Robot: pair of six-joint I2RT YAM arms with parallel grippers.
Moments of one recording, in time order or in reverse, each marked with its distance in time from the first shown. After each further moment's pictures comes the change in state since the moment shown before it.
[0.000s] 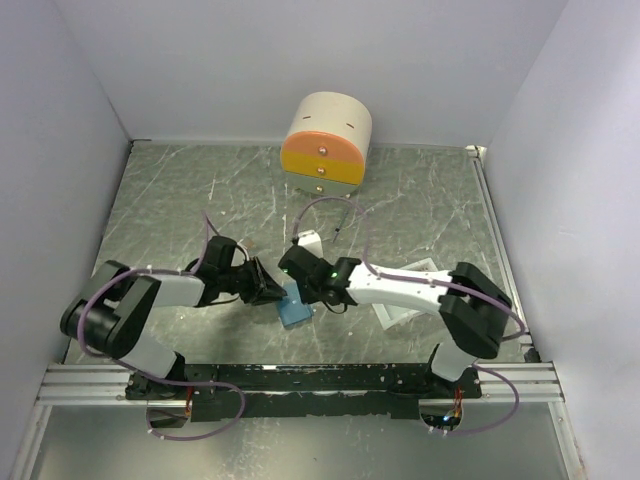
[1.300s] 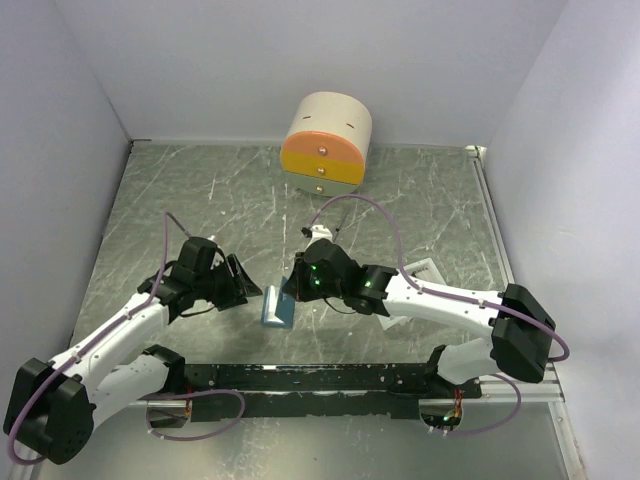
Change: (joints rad) left arm -0.012 -0.607 0.083 -0.736 -0.358 0.137; right arm -0.015 -0.299 -0.164 0.298 -0.267 0.129
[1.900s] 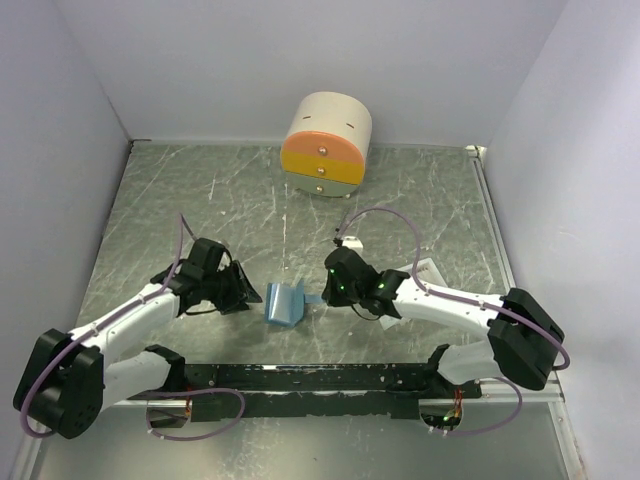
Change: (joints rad) left arm 0.000 0.138 -0.018 0.034 0.003 0.010; right arm -0.119 -0.038 -0.169 -0.100 0.091 0.000
